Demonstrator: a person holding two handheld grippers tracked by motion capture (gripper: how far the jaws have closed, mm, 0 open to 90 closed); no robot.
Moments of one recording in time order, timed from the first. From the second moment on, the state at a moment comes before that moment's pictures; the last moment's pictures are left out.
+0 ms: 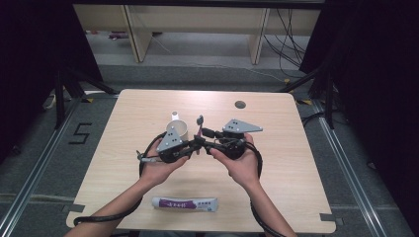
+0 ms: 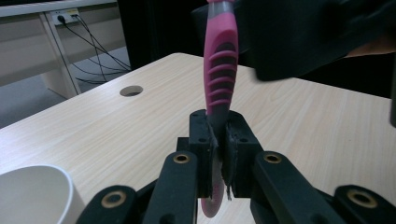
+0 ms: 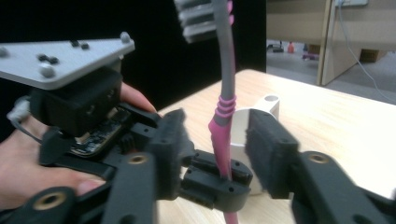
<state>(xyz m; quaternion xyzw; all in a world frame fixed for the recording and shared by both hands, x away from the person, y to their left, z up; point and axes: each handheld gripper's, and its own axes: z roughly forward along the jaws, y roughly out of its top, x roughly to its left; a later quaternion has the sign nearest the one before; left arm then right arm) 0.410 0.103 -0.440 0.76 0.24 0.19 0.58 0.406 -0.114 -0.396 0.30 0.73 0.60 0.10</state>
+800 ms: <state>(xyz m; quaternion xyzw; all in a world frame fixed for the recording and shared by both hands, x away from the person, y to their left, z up) 0.429 0.137 -0.419 0.73 0.26 0.24 0.58 0.389 -0.187 -0.417 0.35 0.70 0.60 0.14</state>
